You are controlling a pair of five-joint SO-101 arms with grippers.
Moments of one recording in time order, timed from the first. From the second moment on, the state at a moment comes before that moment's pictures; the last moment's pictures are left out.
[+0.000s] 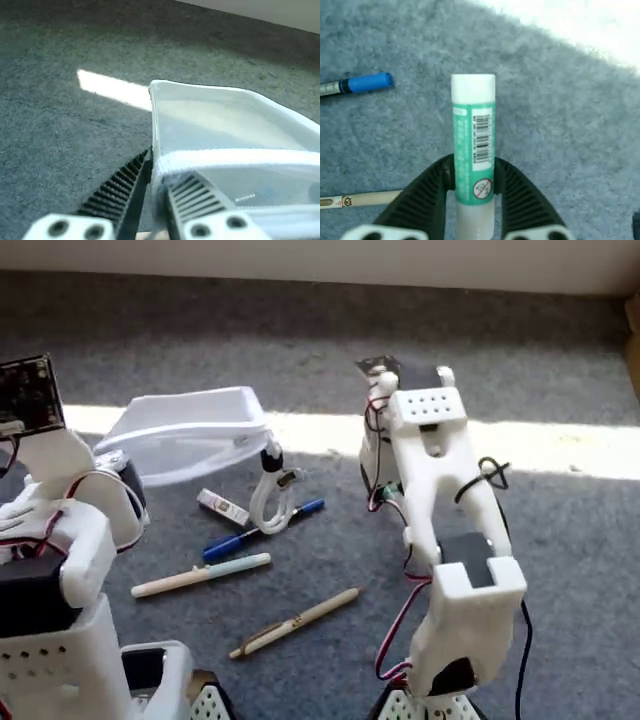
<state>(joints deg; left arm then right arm) -13.1 -53.6 18.2 83.6 12.6 -11.5 15.1 -5.6 88.9 12.0</state>
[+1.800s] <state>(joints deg) -7.9 -28.6 9.5 89.5 14.8 -14.9 8.7 21.1 61.1 4.7</state>
